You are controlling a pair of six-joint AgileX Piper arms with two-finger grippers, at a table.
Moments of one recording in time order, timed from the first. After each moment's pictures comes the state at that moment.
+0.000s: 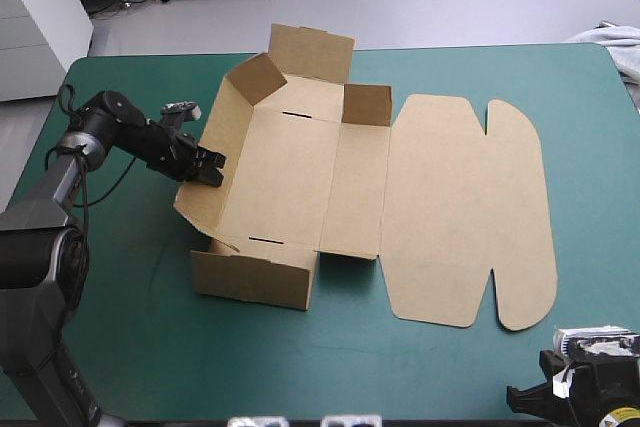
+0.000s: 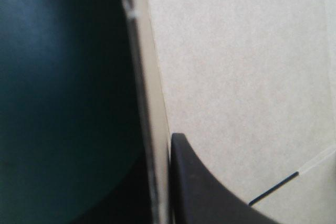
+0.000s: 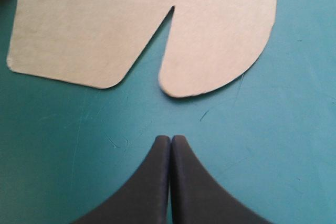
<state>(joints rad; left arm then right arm) 0.02 1.93 -1.57 -0.57 1.18 0.57 -0.07 0.16 -0.50 0.20 1.19 -0.16</state>
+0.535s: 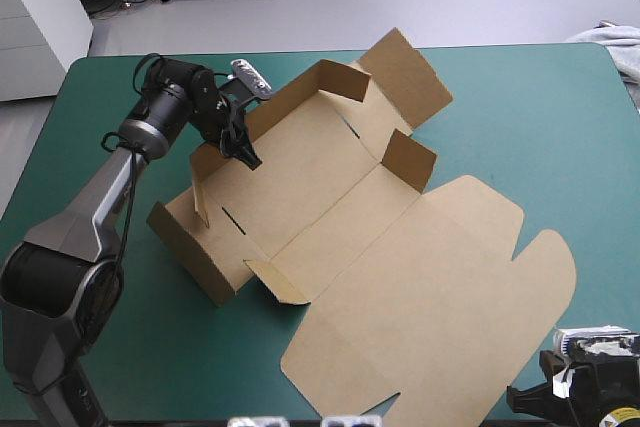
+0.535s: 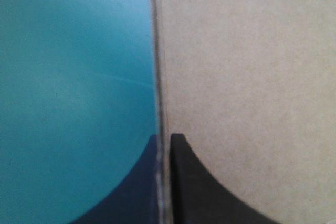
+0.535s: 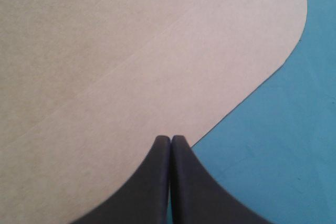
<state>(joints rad) -0.35 1.87 -1.80 0.01 1.12 0.61 -0.07 0.16 -0.50 0.20 1.19 -0.16</state>
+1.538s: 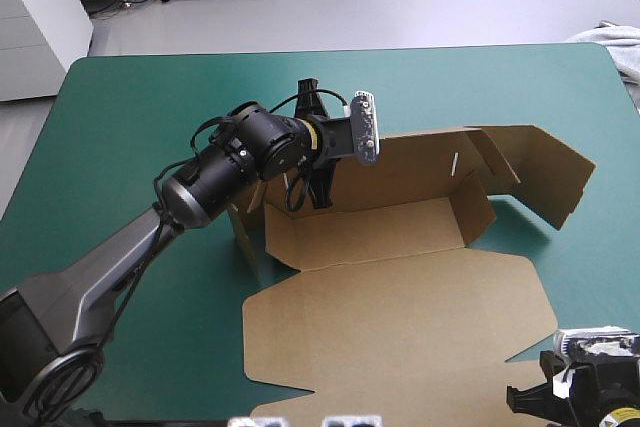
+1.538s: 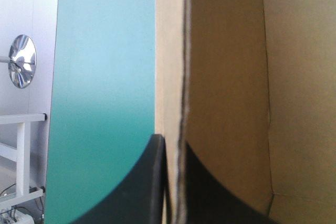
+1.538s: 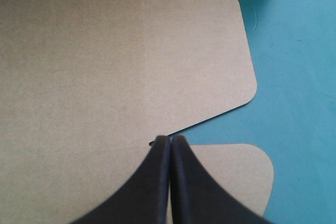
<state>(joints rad) -0.80 1.68 -1.69 0.17 0.90 0.79 -0.07 0.16 -0.50 0.20 1.19 -0.16</state>
